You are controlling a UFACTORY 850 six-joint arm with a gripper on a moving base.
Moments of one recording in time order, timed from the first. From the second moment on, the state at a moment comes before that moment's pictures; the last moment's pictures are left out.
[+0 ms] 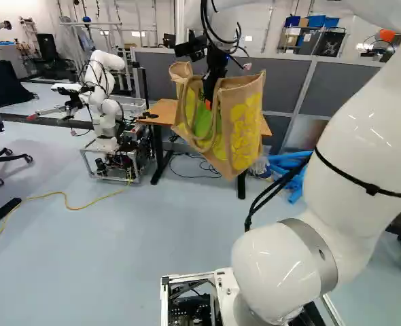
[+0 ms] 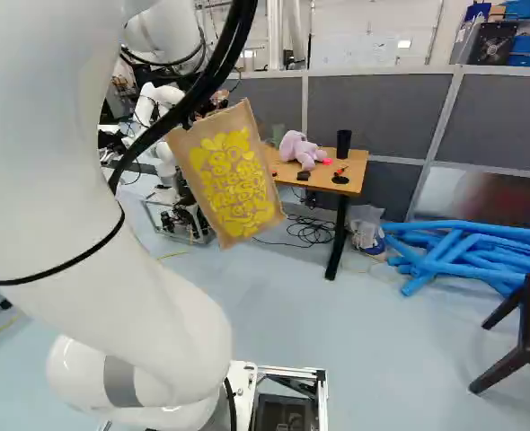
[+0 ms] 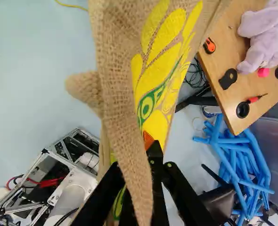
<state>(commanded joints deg) 8.6 0.4 -71.8 -4.6 -54.7 -30.1</state>
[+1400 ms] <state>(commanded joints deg) 8.6 0.4 -71.8 -4.6 -54.7 -30.1</state>
